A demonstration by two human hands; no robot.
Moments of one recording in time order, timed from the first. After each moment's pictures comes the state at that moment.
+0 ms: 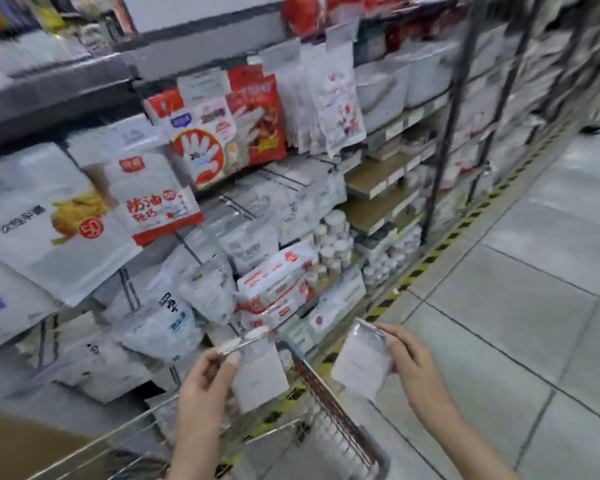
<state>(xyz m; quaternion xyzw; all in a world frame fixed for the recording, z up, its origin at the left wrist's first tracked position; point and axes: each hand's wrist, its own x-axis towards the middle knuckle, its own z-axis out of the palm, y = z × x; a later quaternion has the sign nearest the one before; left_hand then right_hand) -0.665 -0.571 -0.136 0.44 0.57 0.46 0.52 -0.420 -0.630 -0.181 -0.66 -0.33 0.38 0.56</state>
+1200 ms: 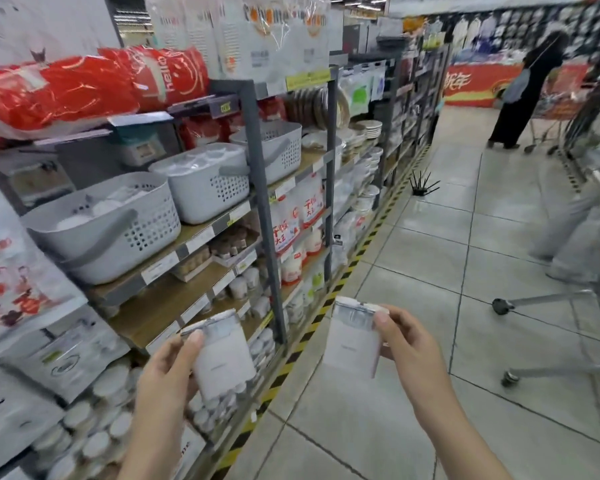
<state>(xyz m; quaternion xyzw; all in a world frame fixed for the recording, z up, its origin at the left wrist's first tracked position) -0.036 -0.355 -0.087 0.50 0.46 0.42 0.60 0.177 -0.505 -0.089 -0.65 -0.25 0.21 0.68</state>
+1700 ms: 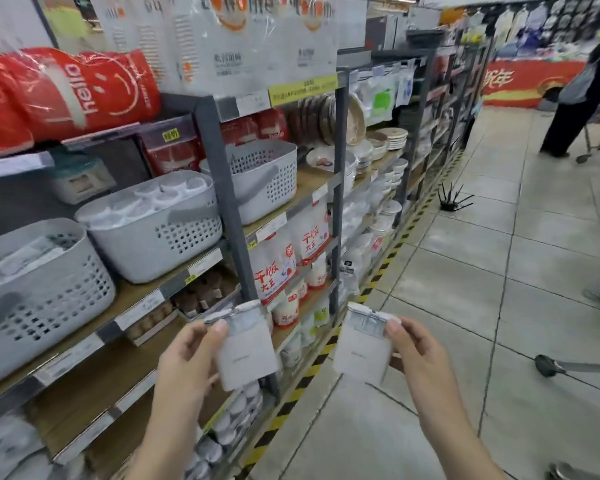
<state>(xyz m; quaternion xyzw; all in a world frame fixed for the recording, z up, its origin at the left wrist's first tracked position) 0.208 -0.217 -0.069 0.53 0.46 0.42 0.58 0.419 -0.347 -0.100 -0.64 -0.22 0.25 0.70</state>
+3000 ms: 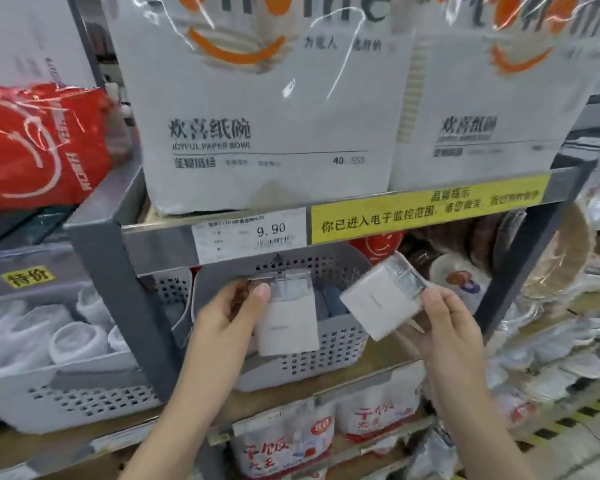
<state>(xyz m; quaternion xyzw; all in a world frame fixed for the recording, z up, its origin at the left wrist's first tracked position) 0.504 0.134 0.002 0.54 0.52 0.56 0.35 0.728 0.149 -0.034 -0.44 -0.42 0.40 0.69</state>
